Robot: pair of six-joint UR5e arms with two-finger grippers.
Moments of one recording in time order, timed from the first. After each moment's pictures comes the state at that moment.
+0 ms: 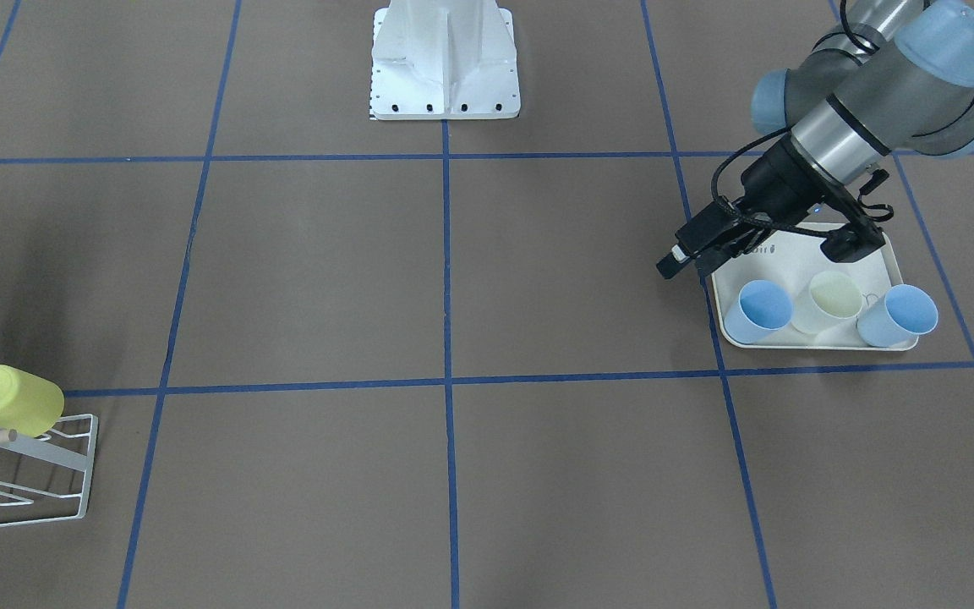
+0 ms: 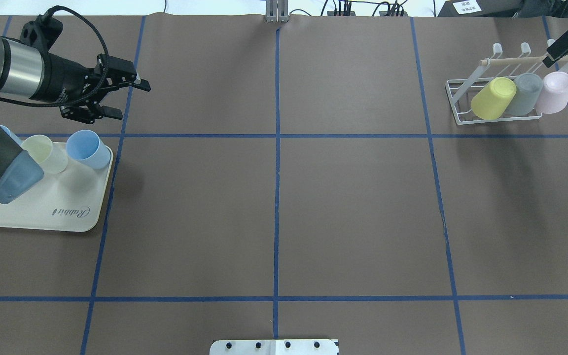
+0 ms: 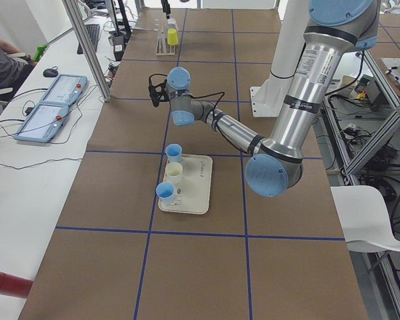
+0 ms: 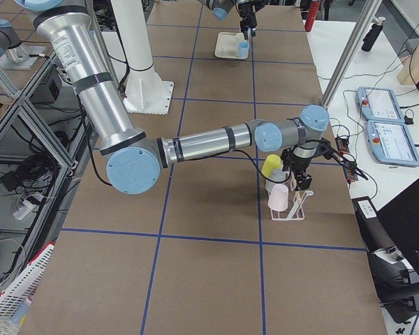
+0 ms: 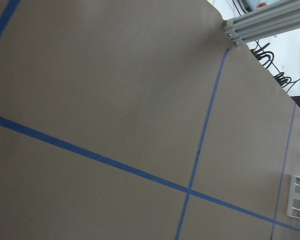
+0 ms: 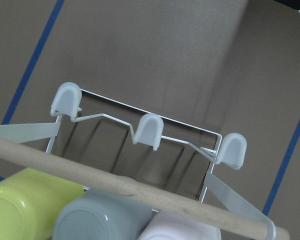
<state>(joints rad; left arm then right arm) -0.97 -1.87 -1.72 -2.41 -2.23 -1.61 1.36 -1.13 1.37 -1.56 2.27 -0.06</state>
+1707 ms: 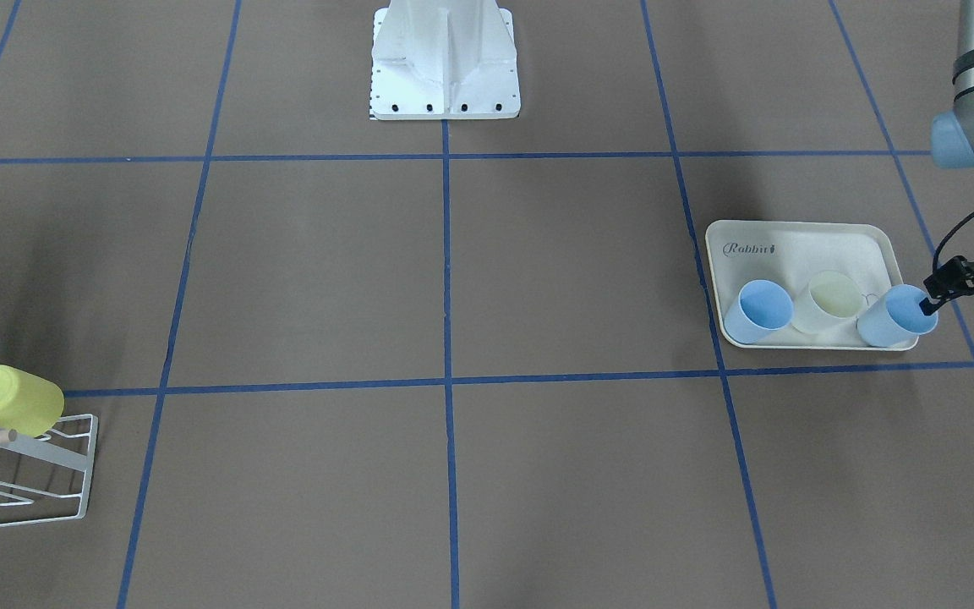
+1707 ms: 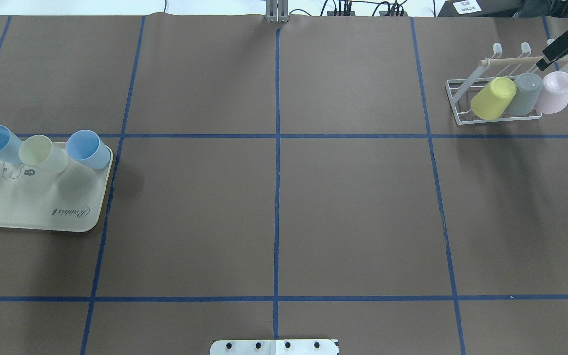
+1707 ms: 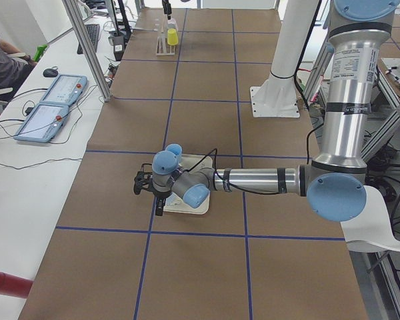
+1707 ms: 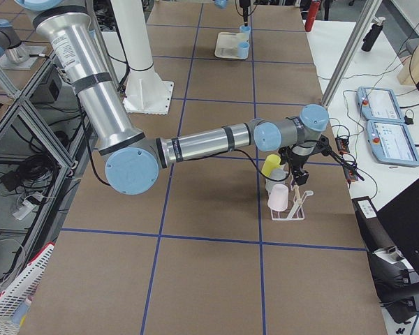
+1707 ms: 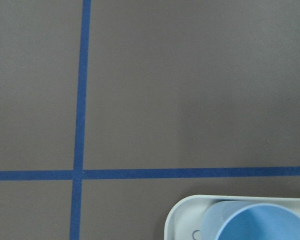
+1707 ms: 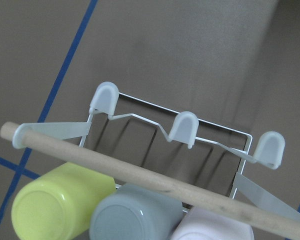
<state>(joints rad) -1.21 -1.62 -1.41 -2.25 -2.22 -0.60 1.36 -1.14 1.38 -1.55 2.35 -0.06</state>
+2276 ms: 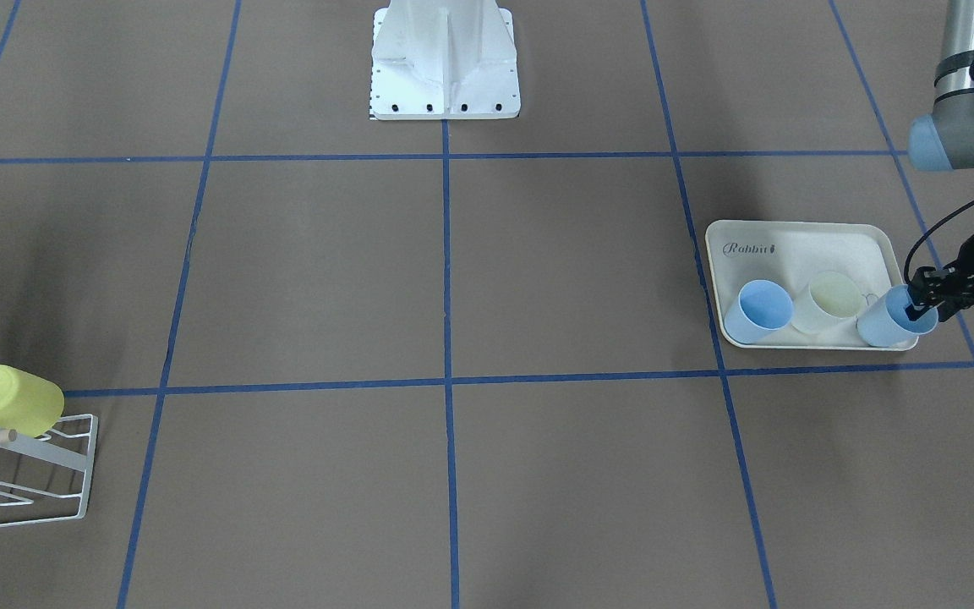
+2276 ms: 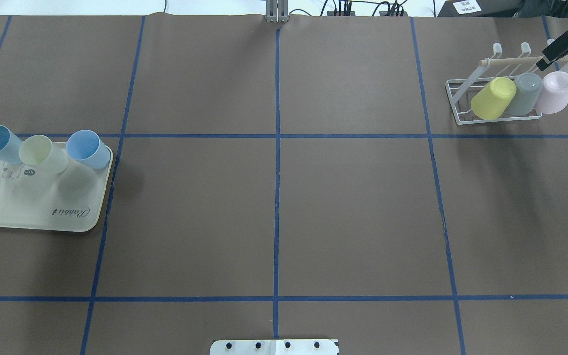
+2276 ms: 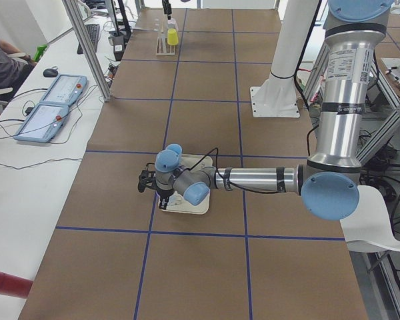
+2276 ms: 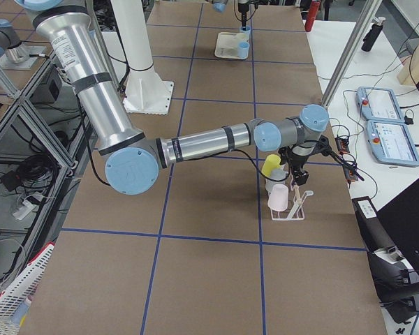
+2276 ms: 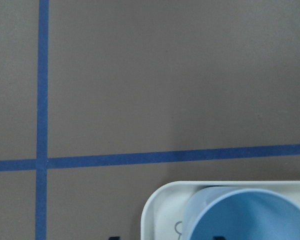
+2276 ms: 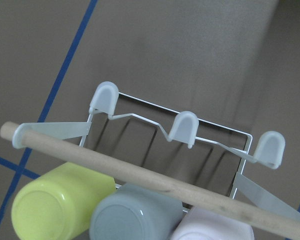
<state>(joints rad) -1.16 -1.62 -1.41 -2.25 -2.20 -0.60 1.36 -1.14 1.38 -1.55 2.35 -0.06</state>
